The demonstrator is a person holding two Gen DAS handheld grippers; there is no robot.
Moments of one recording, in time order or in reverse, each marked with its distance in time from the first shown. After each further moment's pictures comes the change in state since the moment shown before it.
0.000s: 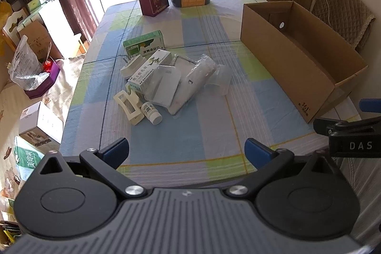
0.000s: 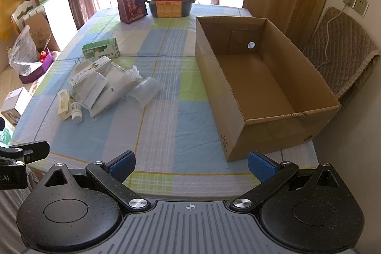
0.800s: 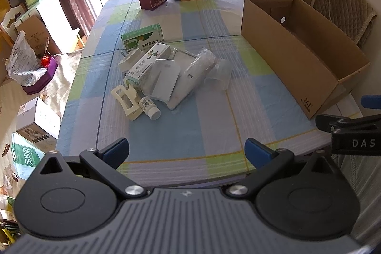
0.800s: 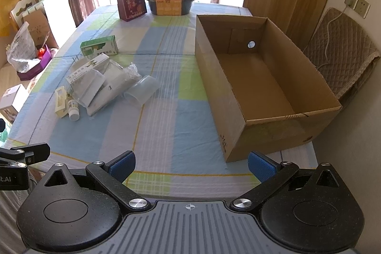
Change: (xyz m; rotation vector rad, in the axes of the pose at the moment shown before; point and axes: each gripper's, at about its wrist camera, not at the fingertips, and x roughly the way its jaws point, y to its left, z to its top) left arm 0.012 0.002 0.000 -0.003 0.028 -0.008; right arm 0.009 0.003 0.000 -0.014 0.006 -0.010
